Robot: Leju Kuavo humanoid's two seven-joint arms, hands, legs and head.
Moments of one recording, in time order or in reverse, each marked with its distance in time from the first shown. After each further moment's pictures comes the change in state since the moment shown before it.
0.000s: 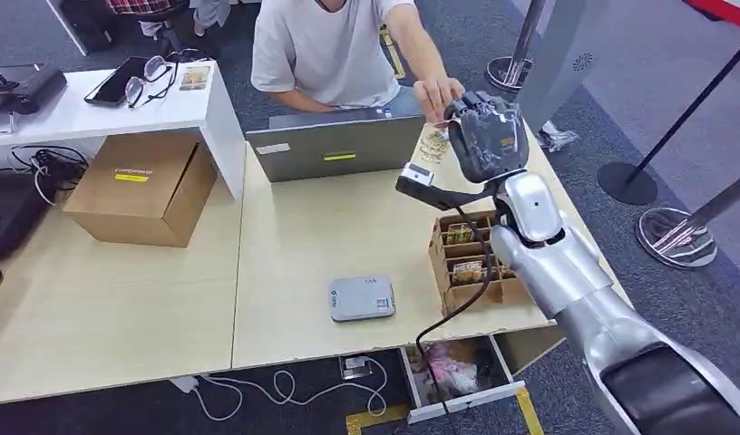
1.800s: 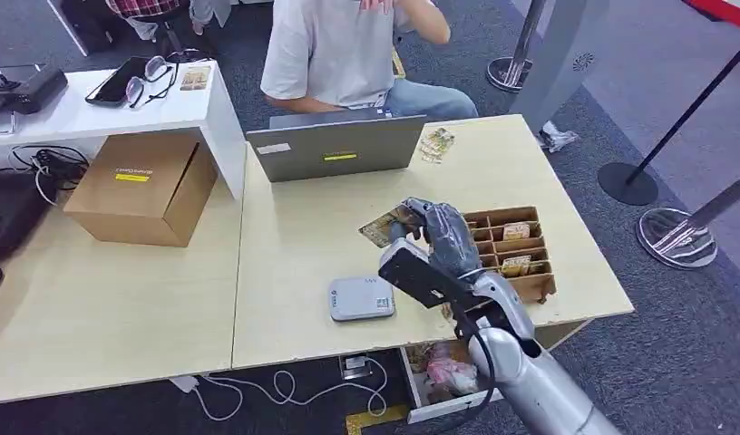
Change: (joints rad) left arm 0.015 -0.008 -0.004 0.000 0.062 -0.018 -0.001; right arm 0.472 0.088 -0.022 -0.596 -0.585 0.328 0.062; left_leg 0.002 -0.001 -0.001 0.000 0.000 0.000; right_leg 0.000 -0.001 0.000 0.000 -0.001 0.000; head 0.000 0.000
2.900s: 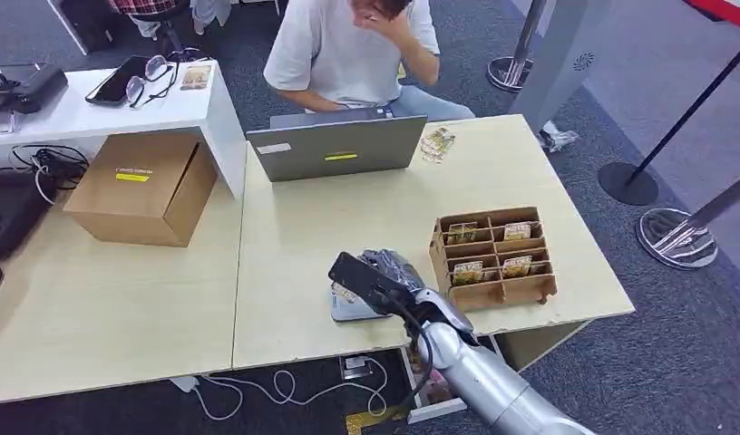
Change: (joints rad) left arm 0.052 0.016 0.000 0.000 0.066 0.014 -0.082; right arm -0.110 0.153 0.104 0.494 -0.107 0.092 0.121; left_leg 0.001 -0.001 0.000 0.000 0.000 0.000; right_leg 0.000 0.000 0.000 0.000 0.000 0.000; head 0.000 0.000
